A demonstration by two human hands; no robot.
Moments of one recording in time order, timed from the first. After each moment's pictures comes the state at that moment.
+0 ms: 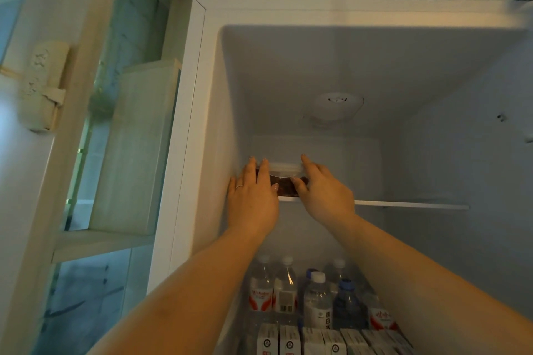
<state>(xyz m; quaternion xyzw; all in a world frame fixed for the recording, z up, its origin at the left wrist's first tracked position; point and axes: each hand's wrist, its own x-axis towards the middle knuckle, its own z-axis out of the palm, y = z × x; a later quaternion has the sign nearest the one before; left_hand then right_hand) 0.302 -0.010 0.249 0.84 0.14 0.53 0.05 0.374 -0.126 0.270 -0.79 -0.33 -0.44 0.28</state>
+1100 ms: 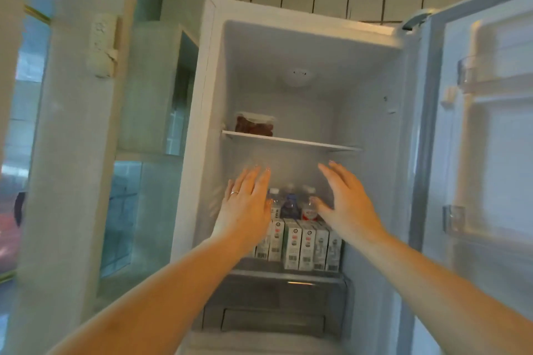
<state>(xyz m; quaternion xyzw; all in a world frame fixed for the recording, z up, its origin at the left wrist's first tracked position) 0.117 -0.140 0.118 0.90 0.05 0.43 0.09 0.187 -0.322 0.149 -0.81 -0.37 -0.37 0.25</state>
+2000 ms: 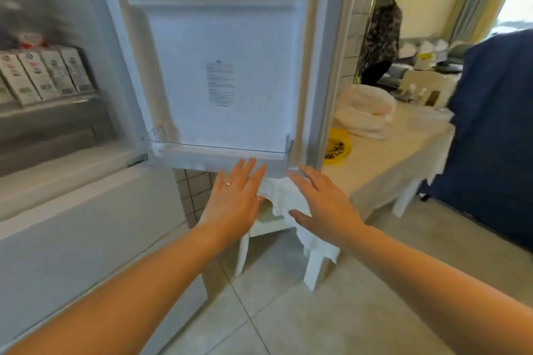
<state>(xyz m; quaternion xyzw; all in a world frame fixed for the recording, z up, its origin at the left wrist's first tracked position) -0.068 -0.514 -0.126 0.93 -0.34 0.13 0.08 -0.146 -0.696 -0.125 -0.99 -0.01 -0.14 0.08</state>
